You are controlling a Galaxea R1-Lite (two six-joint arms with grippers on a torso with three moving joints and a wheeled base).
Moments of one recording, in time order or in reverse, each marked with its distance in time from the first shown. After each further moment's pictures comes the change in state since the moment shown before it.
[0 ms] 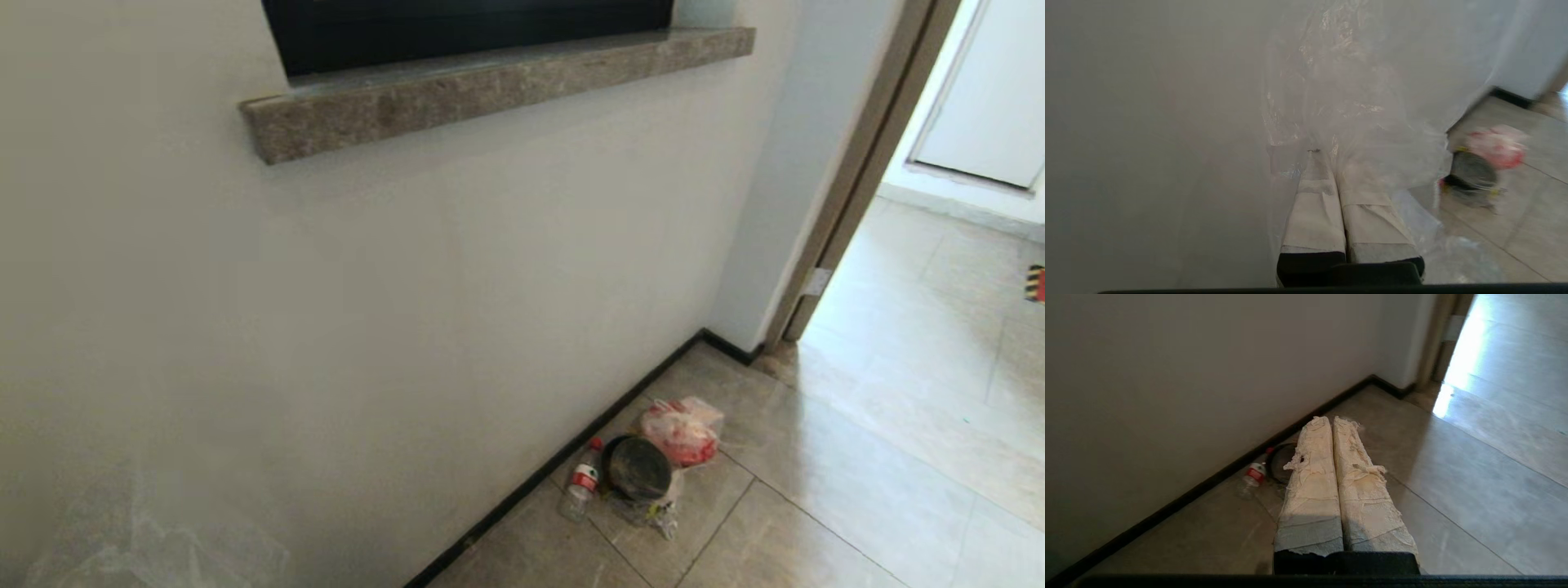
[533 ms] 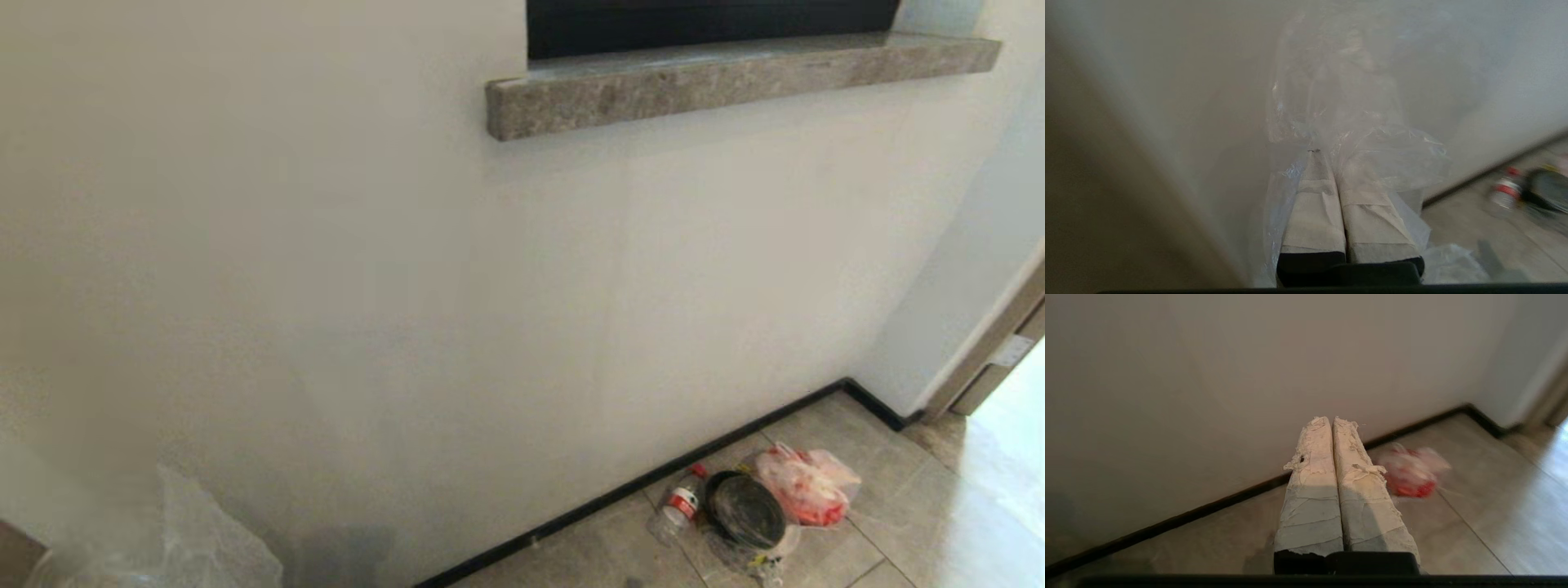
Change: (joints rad) left arm 0.000 0.000 0.000 0.000 0.001 0.001; right arm -0.001 0.000 0.000 0.000 0.000 0.000
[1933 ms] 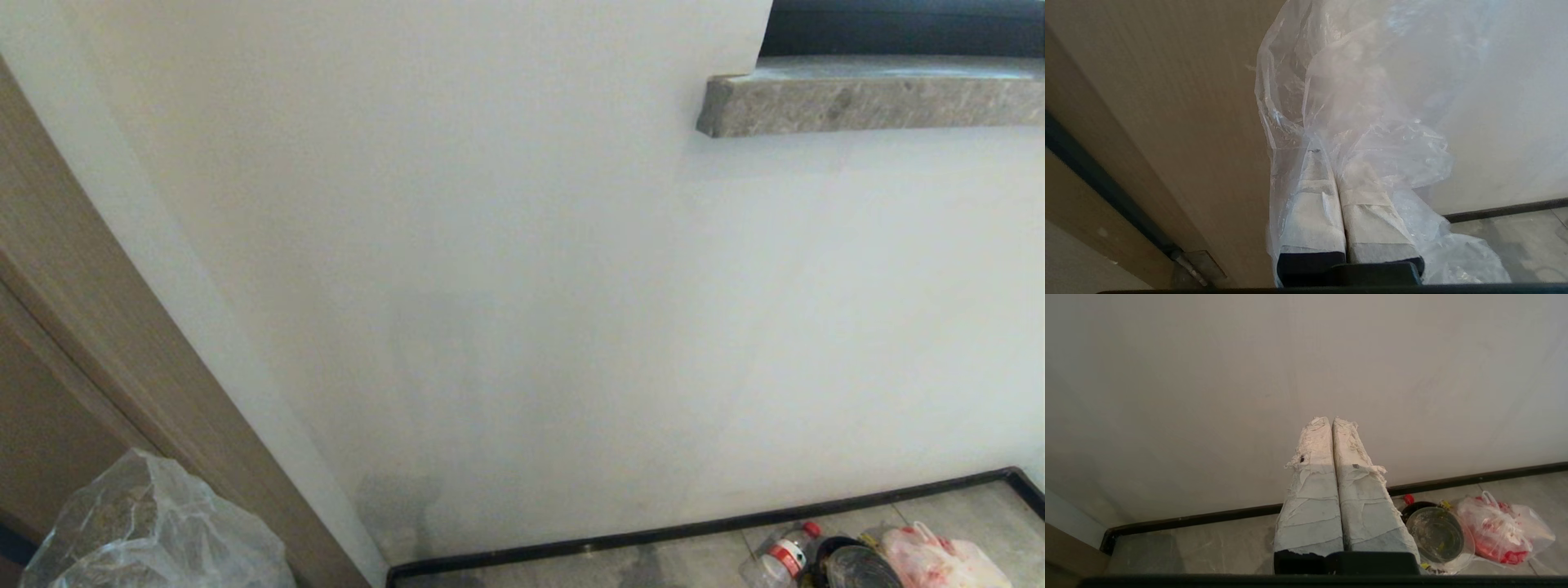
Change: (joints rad) left arm 0.000 0.000 0.000 0.000 0.000 0.000; right arm 0.000 0.000 0.000 0.002 -0.001 0.009
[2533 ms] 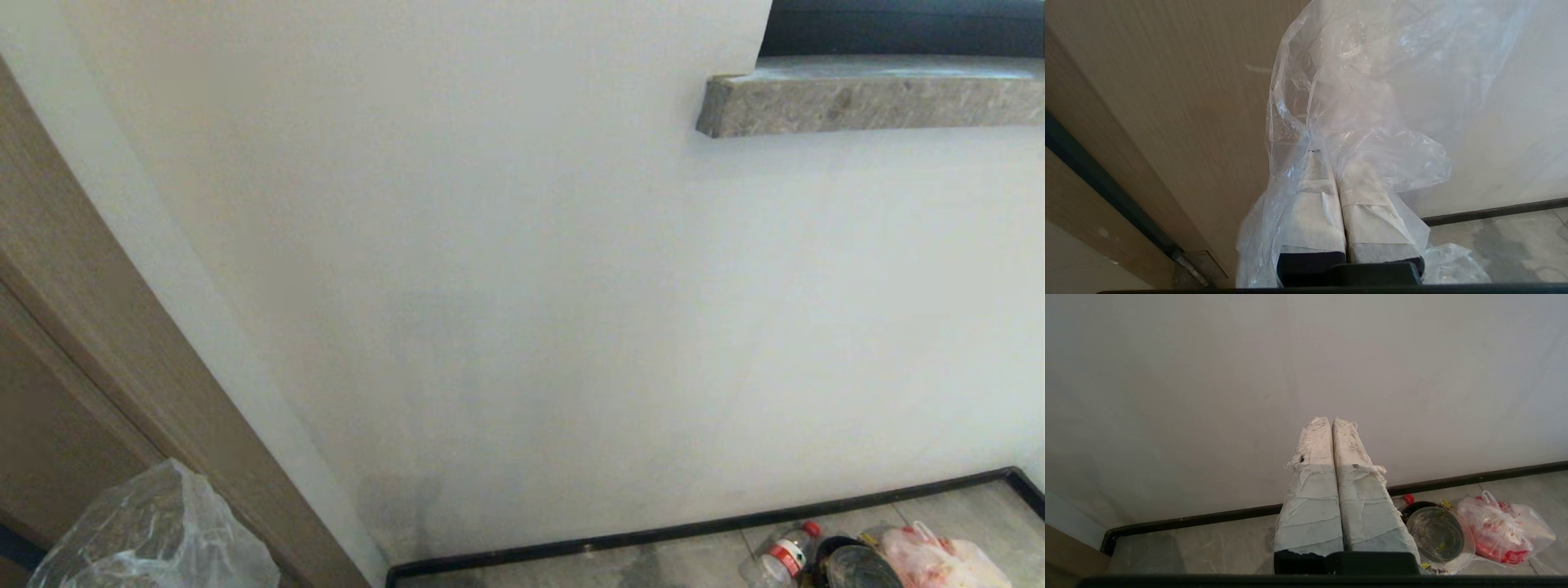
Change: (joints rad) left arm 0.000 0.000 0.000 -0.001 0.000 0.003; right arm -0.002 0.000 0.000 -0.001 0.000 0.002
